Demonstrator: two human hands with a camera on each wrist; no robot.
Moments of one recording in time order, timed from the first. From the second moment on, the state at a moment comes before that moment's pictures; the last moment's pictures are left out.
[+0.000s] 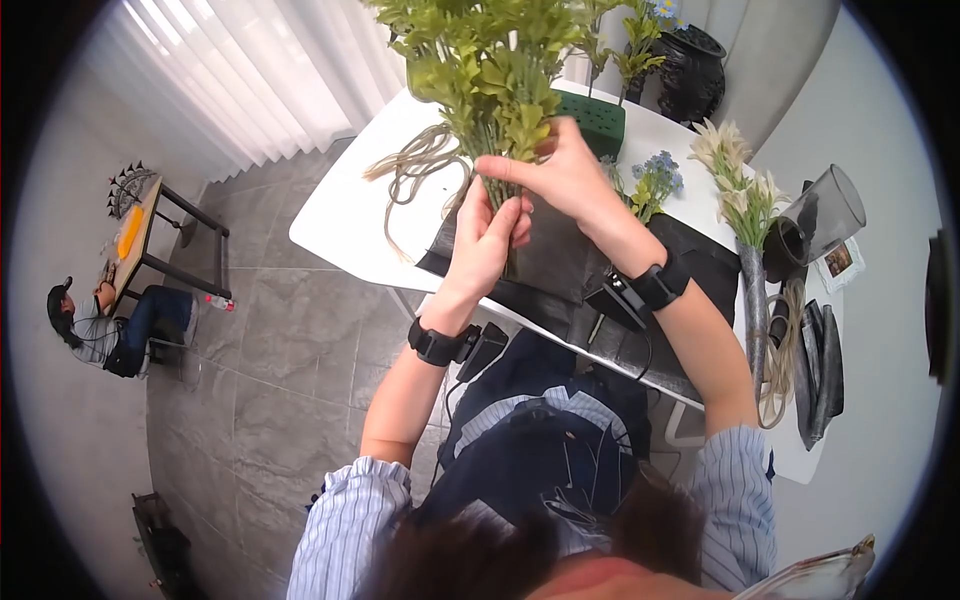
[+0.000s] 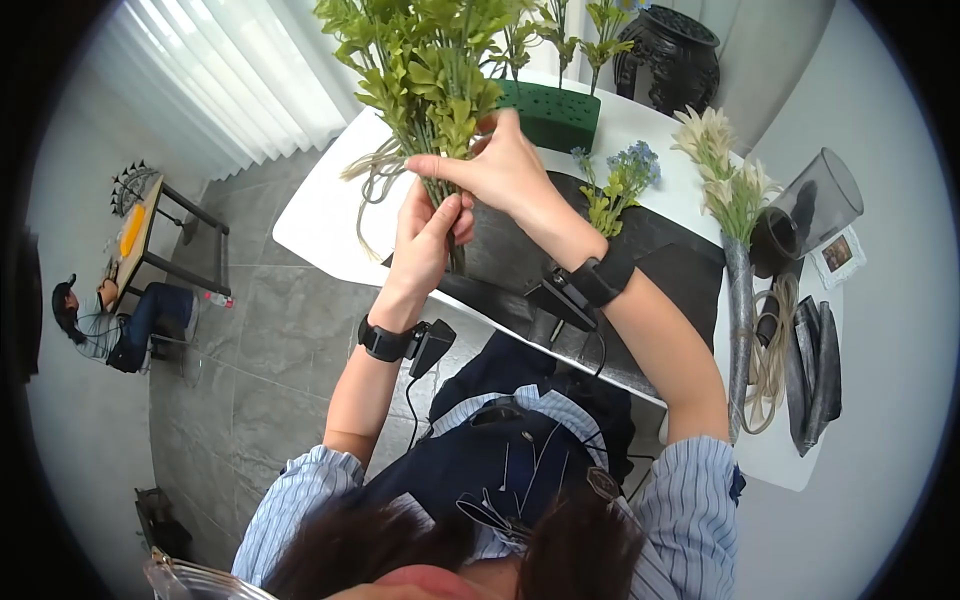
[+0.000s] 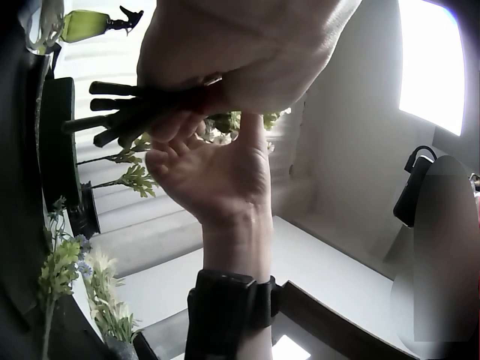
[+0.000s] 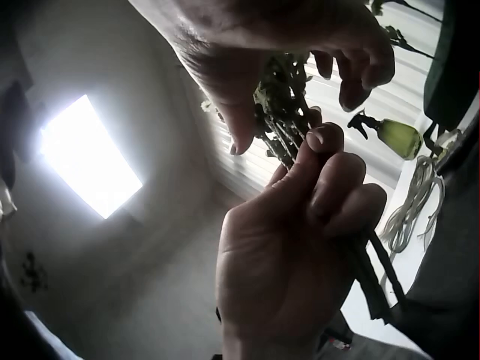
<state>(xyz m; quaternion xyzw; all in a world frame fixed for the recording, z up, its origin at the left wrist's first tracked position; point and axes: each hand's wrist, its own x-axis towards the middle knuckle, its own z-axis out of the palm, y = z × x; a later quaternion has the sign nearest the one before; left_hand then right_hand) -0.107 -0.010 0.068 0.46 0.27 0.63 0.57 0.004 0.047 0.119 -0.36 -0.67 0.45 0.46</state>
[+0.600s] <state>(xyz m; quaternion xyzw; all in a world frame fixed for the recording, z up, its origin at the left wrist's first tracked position) -0.120 -0.046 0.069 0.56 0.36 0.40 0.63 0.010 0.032 0.136 -0.15 -0.48 0.75 0.44</state>
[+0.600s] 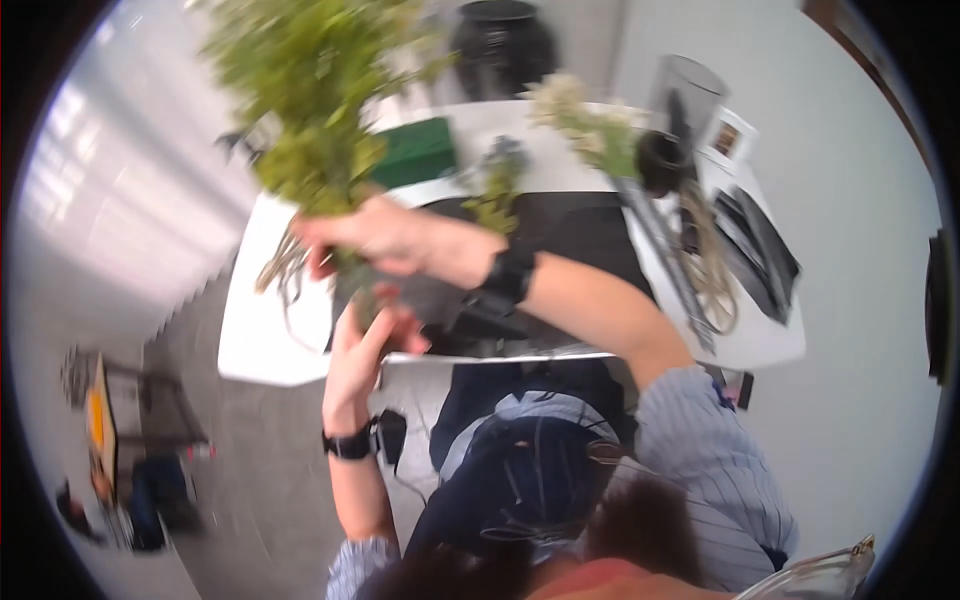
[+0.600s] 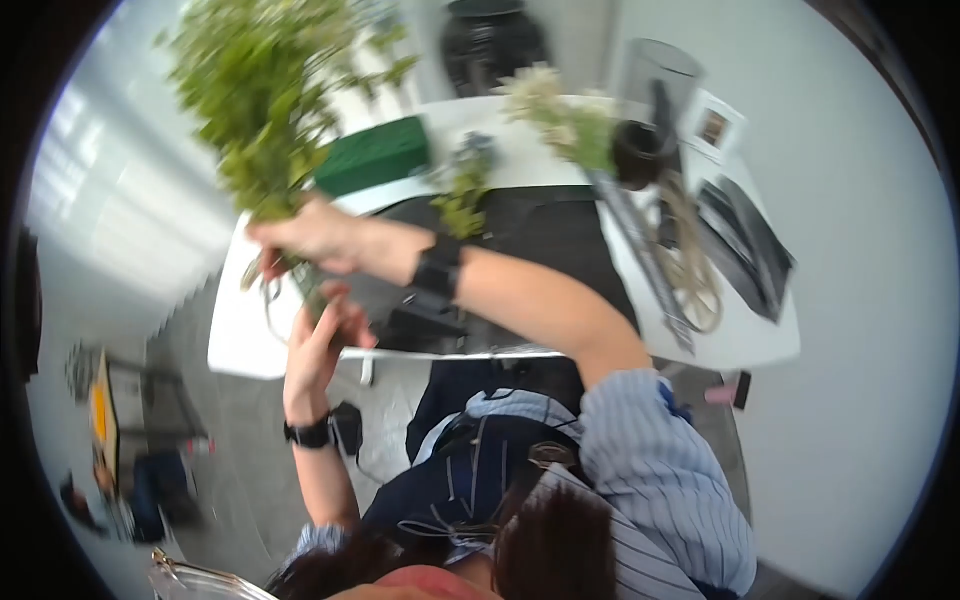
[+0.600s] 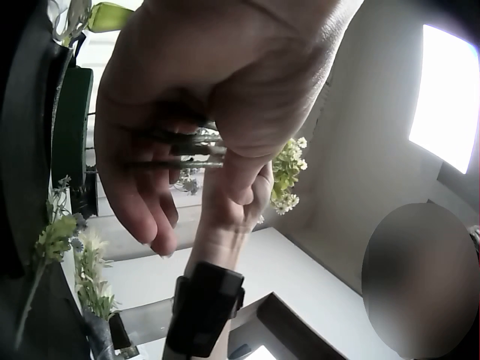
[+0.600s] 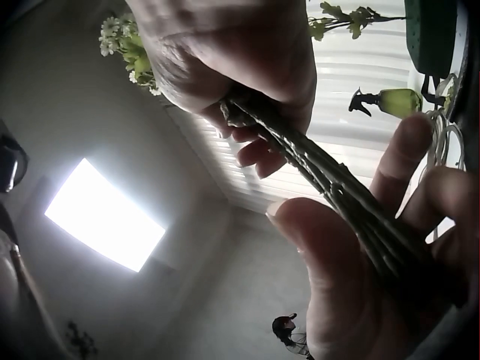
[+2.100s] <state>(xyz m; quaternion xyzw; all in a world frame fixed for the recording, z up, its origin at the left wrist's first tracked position) -0.089 -0.020 0.096 0.19 -0.03 0.64 0.74 0.045 -0.014 0.108 -0.30 -0.60 0.48 0.56</state>
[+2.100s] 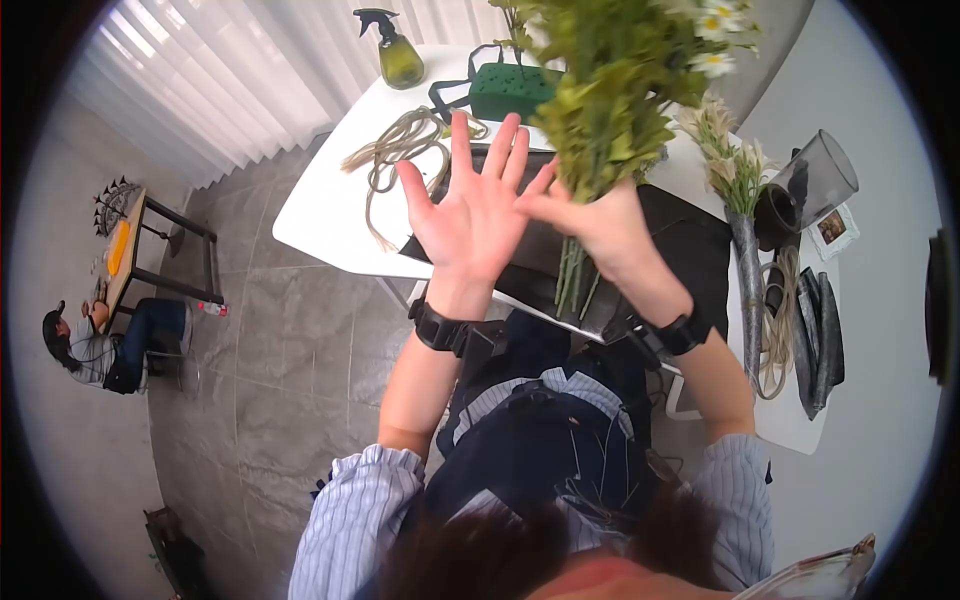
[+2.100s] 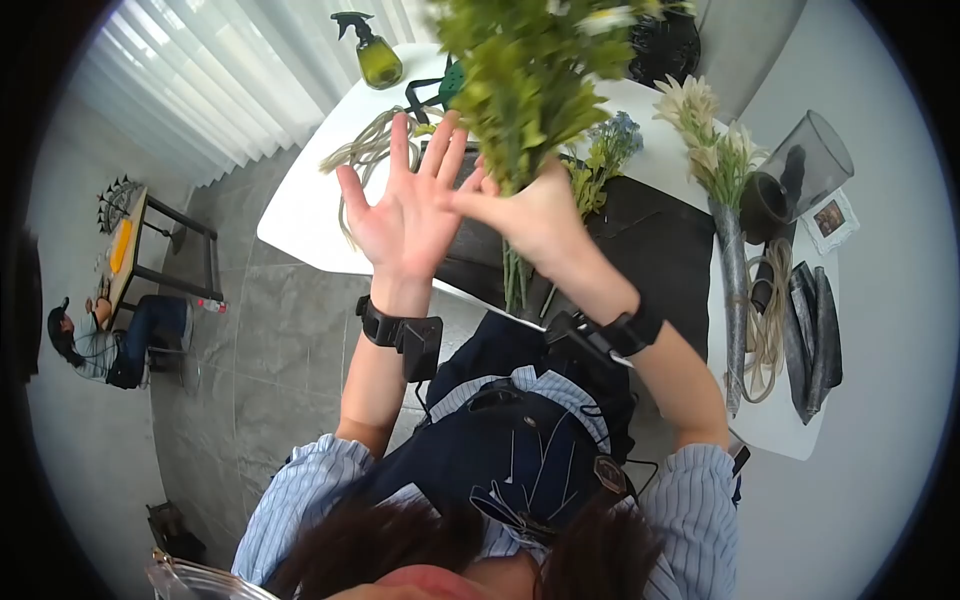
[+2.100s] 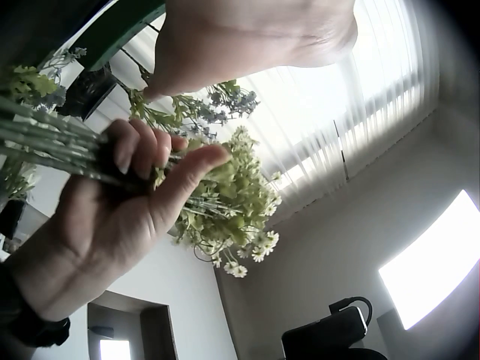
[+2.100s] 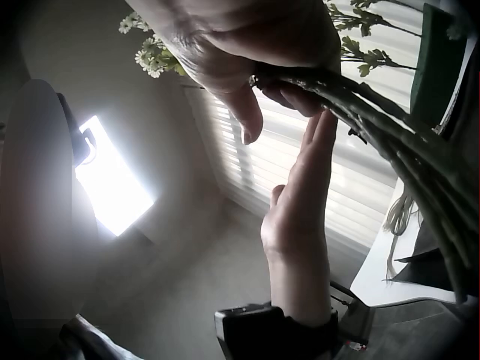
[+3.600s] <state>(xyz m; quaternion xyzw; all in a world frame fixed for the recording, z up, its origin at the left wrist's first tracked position) -0.141 -0.059 0.017 0.38 0.52 0.62 0.44 0.137 0.013 0.033 -0.70 -0.67 0.15 0.21</state>
